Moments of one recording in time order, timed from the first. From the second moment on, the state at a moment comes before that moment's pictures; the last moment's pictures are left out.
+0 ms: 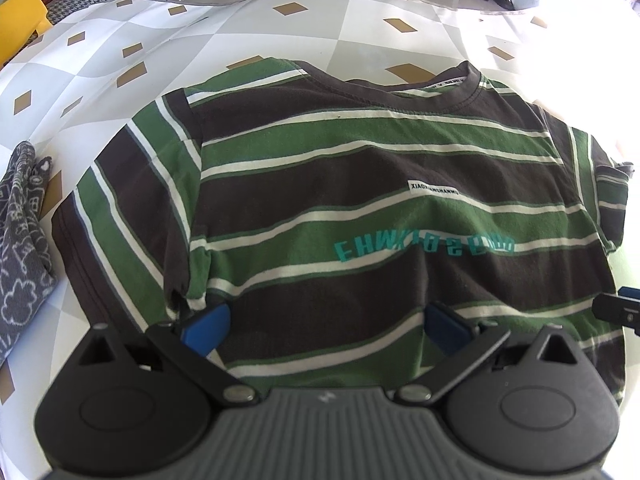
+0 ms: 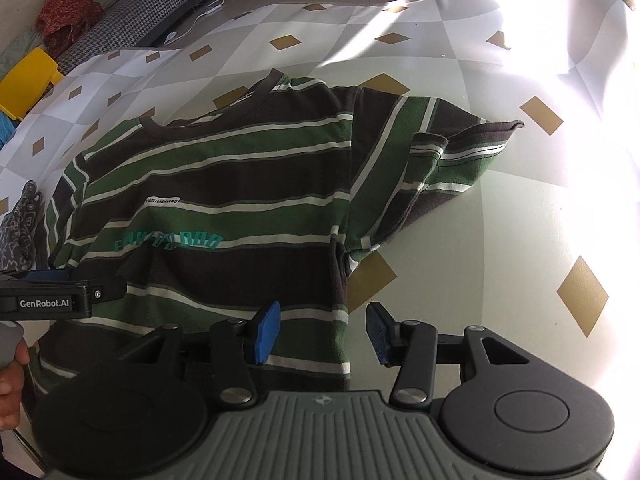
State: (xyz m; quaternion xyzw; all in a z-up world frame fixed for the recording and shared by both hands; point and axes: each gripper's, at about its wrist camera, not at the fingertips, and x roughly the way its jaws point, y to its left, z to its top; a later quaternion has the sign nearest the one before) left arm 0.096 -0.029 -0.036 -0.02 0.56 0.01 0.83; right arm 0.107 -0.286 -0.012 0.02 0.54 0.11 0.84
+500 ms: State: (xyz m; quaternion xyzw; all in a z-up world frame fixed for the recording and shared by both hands) left arm 0.100 -0.015 -0.044 0.00 0.55 0.02 0.83; right arm 0.116 -0.286 -0.020 -0.05 0.50 0.09 0.86
